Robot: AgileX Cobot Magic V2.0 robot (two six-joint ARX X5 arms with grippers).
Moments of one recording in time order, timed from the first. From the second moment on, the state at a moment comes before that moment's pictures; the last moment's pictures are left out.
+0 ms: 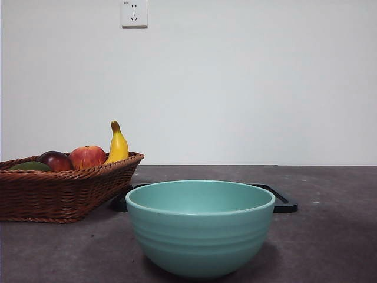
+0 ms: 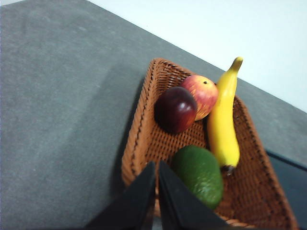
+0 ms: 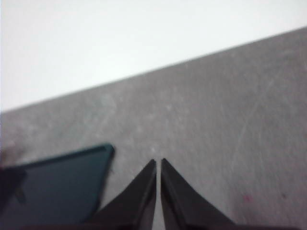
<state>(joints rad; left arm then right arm) 0.02 0.01 0.11 -0.32 0.08 -0.44 -0.04 0.01 0.08 -0.14 -0.13 0.34</state>
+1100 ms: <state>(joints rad) 0.01 0.47 0.71 -0.78 0.42 -0.24 0.00 0.52 0.77 -0.74 -0.52 0.17</state>
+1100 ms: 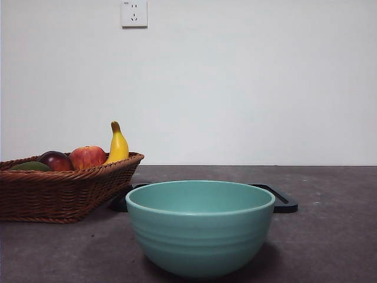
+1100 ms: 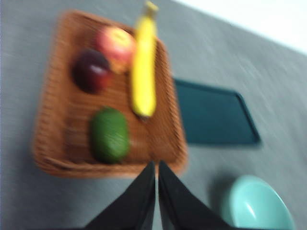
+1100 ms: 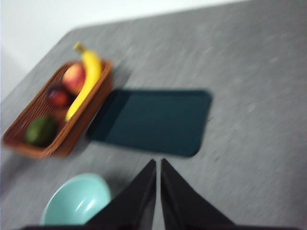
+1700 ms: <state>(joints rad) -0.05 0.59 0.86 -1.15 0.56 -0.08 0.32 0.76 0.99 -1.13 -0.55 -0.05</state>
